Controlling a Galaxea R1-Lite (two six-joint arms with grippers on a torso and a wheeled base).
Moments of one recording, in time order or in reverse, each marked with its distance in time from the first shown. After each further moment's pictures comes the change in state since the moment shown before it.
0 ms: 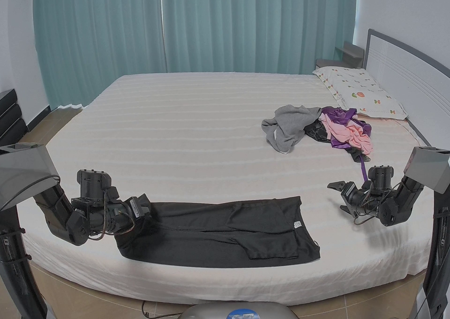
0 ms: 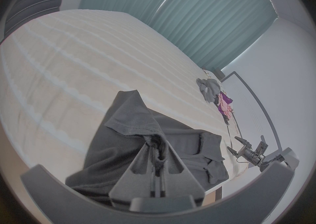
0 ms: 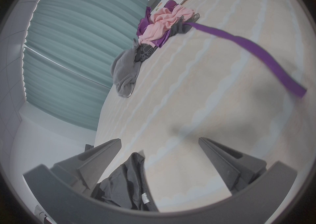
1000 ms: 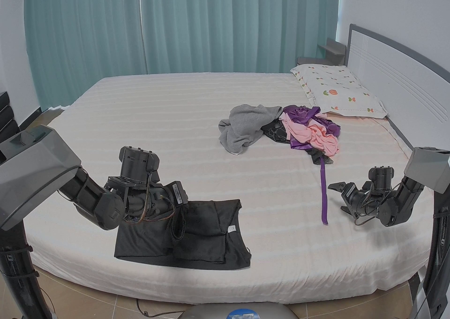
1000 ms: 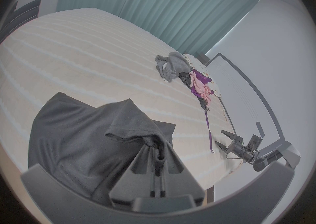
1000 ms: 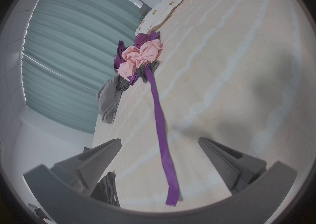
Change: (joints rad) left arm -0.256 -0.027 -0.297 0.308 0.140 -0.061; right arm 0.003 0.002 0.003 0.000 -0.003 -0.007
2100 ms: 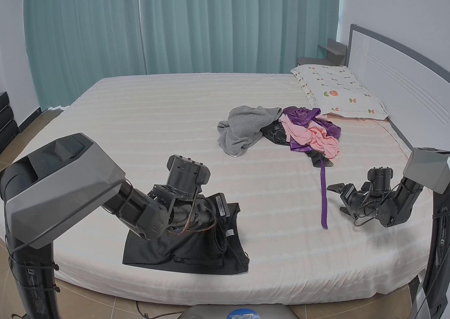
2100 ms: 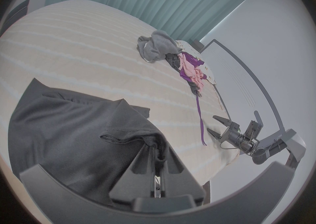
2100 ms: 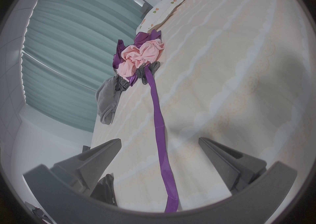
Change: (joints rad) left arm -0.202 0.117 -0.169 0.093 0.042 -0.075; right arm 0.002 0.005 0.001 0.000 0.000 -0.016
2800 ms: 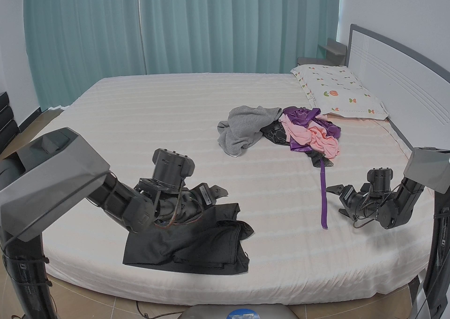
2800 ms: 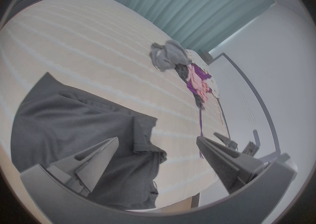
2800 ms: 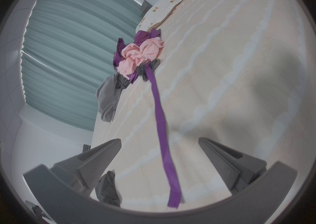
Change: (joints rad) left arm 0.057 -0.036 0.025 -0.003 0.021 -0.121; right arm 0.017 -0.021 0.034 -0.003 0.003 0.007
